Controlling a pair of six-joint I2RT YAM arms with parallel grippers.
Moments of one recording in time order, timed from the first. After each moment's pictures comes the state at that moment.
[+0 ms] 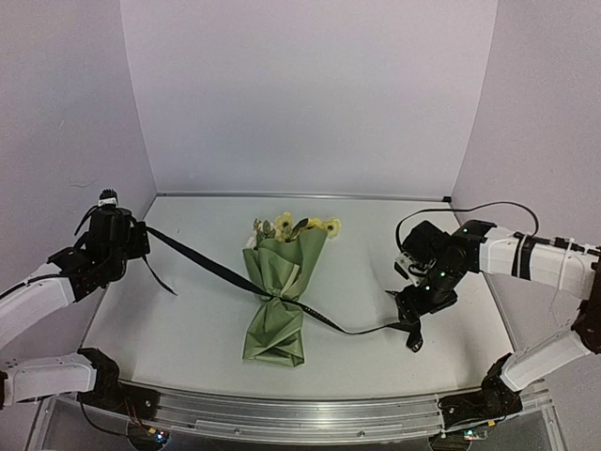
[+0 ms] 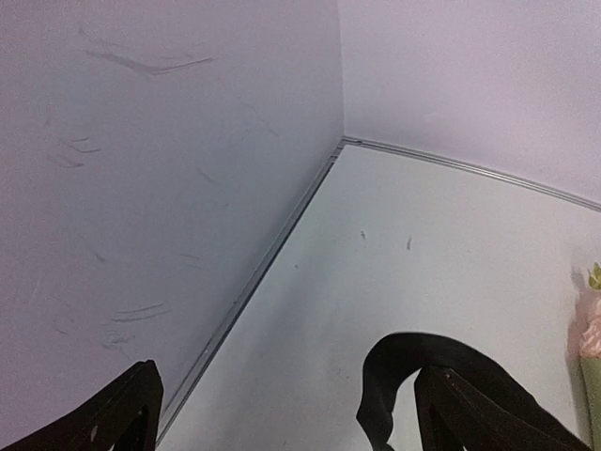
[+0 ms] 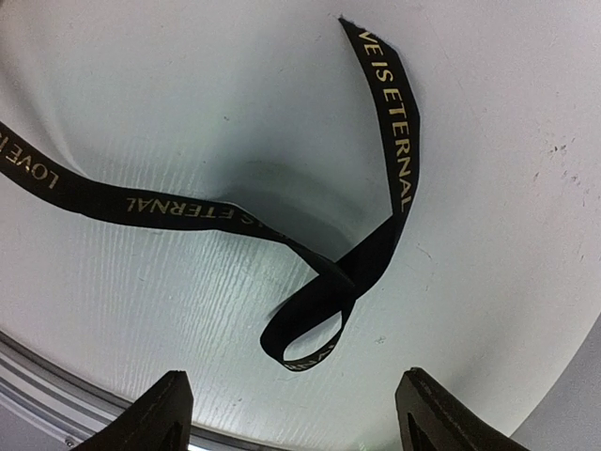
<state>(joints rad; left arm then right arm) -0.43 0.89 0.65 -0.28 -0.79 -0.30 0.68 1.38 0.98 -1.00 0.07 0.28</state>
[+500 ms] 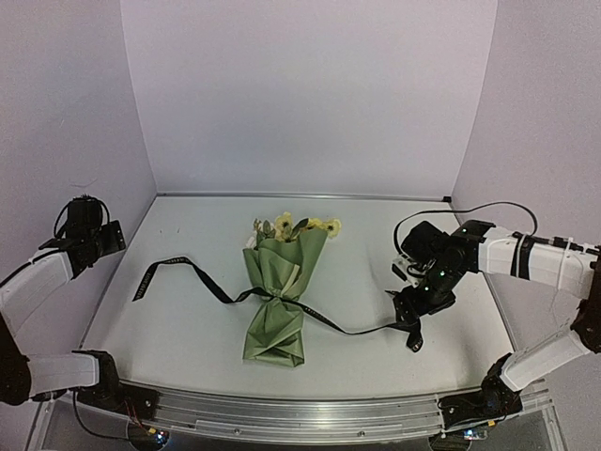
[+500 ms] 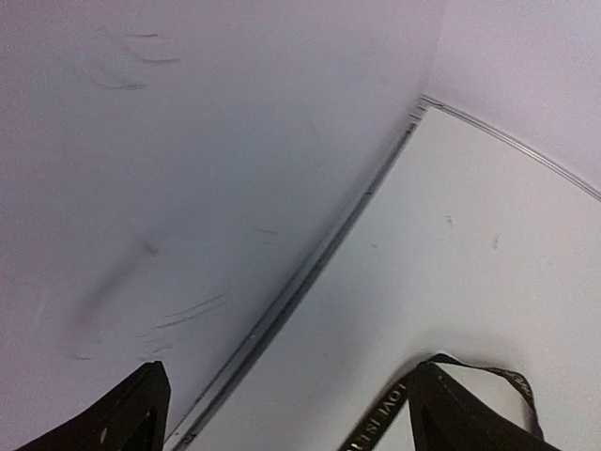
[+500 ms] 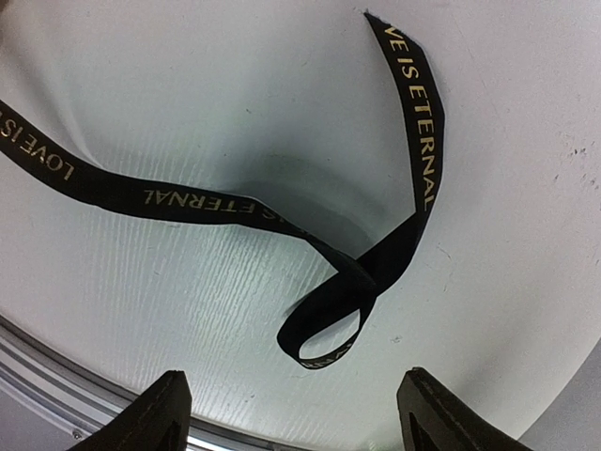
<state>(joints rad) 0.04 1.02 0.69 -0.27 -0.44 -0.27 0.68 1.38 0.98 -0.99 0.03 0.27</state>
